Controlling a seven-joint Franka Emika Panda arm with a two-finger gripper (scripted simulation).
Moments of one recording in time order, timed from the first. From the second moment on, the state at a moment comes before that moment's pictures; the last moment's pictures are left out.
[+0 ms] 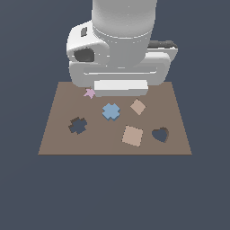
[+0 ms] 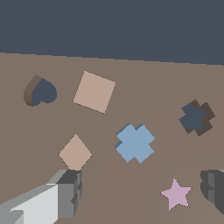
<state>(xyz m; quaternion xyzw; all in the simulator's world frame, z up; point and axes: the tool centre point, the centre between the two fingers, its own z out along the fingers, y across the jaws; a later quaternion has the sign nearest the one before) 0.007 0.008 0.155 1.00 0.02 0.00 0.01</state>
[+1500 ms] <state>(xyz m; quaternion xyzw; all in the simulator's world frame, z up) 0.003 -0.006 0.085 0.97 0.26 0.00 0.00</state>
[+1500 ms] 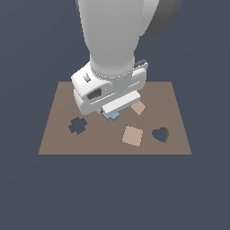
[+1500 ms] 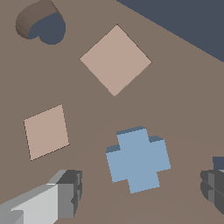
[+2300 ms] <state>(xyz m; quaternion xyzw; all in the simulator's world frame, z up) 0.004 -0.014 0.051 0.93 0.36 0.00 0.00</state>
